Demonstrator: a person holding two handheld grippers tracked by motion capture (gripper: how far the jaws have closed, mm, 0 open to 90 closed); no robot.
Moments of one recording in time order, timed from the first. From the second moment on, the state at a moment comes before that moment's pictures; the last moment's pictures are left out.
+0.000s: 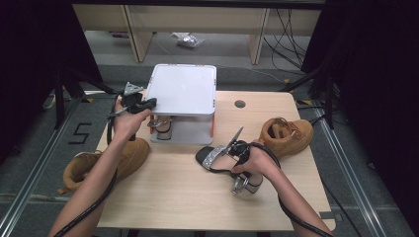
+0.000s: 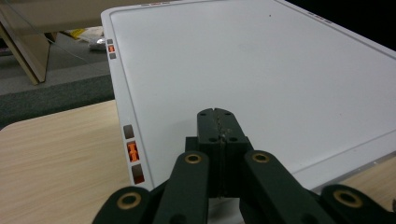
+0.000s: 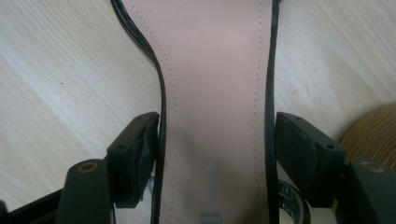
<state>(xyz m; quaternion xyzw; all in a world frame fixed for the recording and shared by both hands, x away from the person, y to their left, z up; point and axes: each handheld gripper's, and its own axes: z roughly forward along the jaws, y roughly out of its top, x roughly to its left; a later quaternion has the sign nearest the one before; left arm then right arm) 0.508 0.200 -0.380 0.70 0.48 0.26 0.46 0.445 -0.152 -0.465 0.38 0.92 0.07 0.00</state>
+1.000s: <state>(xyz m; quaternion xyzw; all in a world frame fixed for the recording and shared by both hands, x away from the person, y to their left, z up) 0.509 0.200 -0.379 0.71 0.48 0.26 0.45 0.454 -0.143 -0.477 0.35 0.94 0.03 0.00</state>
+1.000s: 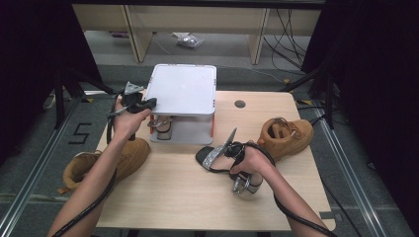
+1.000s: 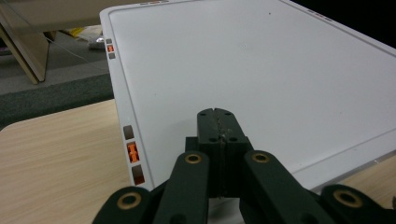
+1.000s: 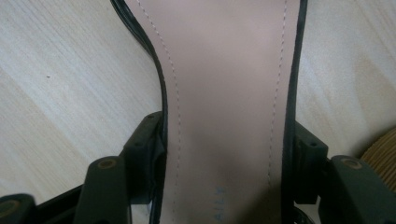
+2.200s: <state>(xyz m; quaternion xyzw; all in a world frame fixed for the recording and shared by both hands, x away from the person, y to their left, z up) 0.509 0.200 -0.379 0.71 0.48 0.26 0.45 0.470 -0.072 -0.441 0.54 0.83 0.13 0.03</state>
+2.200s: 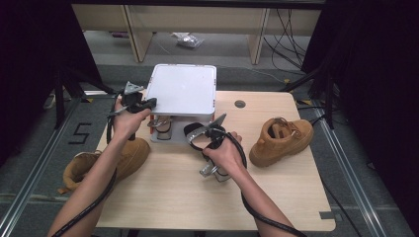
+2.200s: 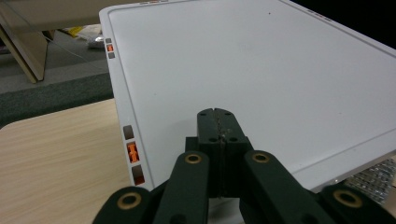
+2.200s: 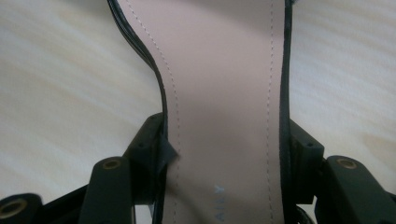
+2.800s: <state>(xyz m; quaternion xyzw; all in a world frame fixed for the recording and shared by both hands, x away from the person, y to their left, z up) 0.509 0.201 -0.379 0.70 0.48 0.25 0.46 0.495 -0.023 -0.456 0.63 0.76 0.12 0.02</state>
